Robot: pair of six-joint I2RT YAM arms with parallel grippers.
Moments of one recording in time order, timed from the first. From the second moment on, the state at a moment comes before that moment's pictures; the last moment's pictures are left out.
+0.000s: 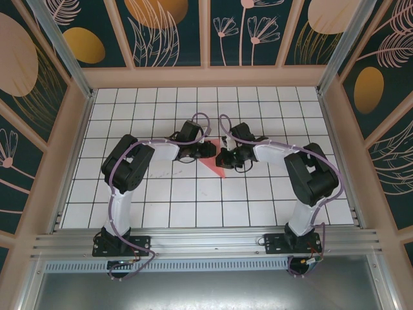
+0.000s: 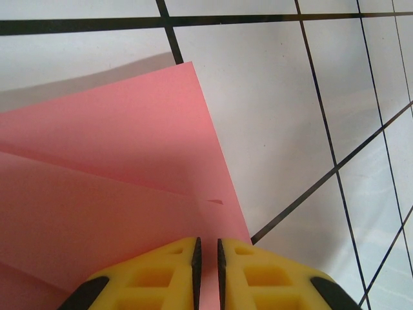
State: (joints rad) left arm -0.58 2.09 1.19 0.08 0.45 -0.57; right arm 0.53 1.79 1.01 -0.30 -0.54 0.54
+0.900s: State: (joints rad) left arm -0.58 2.09 1.19 0.07 0.43 -0.57; right arm 0.53 1.82 0.92 -0.24 -0.55 0.54
